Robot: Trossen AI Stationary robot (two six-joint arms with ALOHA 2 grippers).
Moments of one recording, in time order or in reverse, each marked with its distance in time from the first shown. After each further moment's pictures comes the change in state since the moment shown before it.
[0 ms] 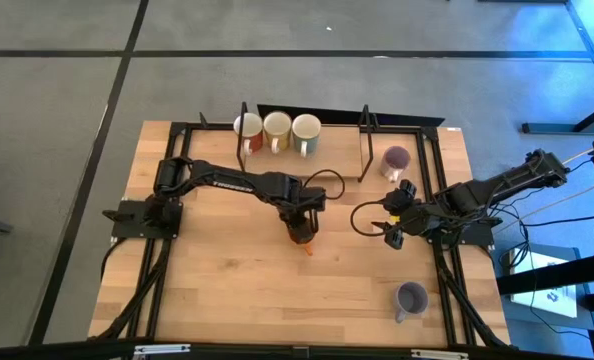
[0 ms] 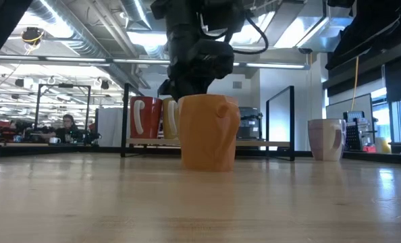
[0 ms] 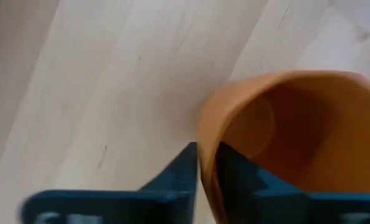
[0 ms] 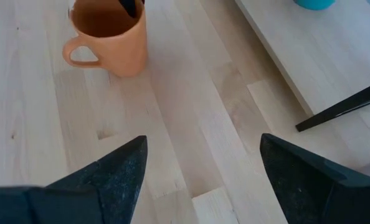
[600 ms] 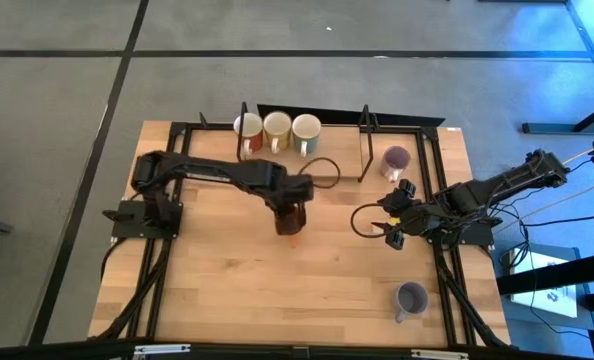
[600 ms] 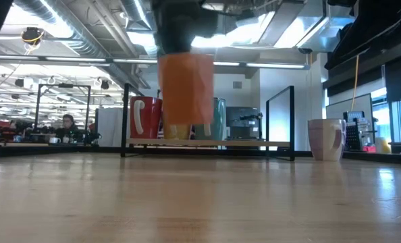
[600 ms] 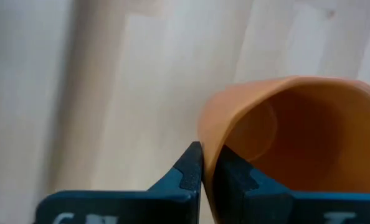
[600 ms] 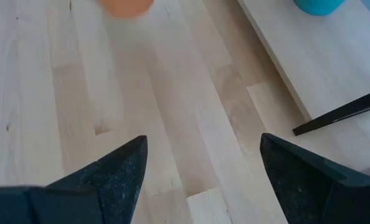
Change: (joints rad) left arm 0.015 -0.191 0.000 -0.121 -0.089 0.261; right arm 0.000 0.000 0.000 0.000 -0.003 -0.049
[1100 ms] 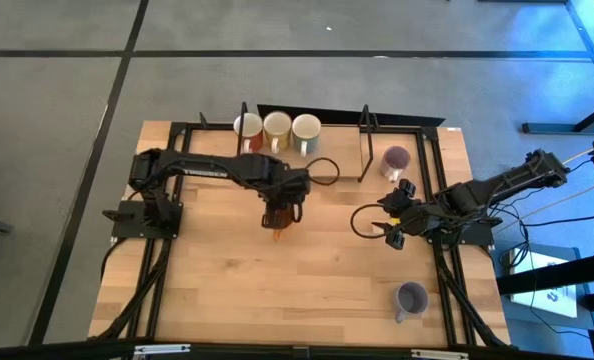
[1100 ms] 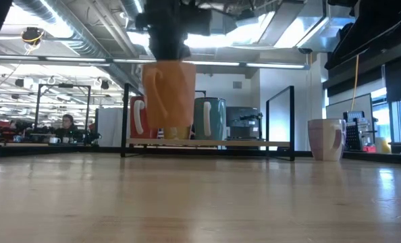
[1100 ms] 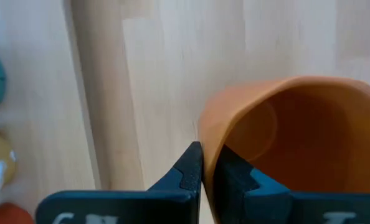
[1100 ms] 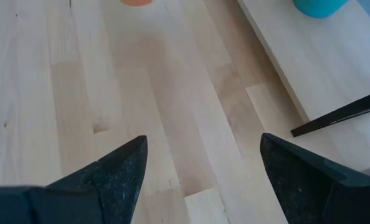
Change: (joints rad) left arm 0.032 -0.004 0.000 -0.057 -0.026 0.376; right arm 0.000 0.000 0.000 -0.004 0.001 -0.016
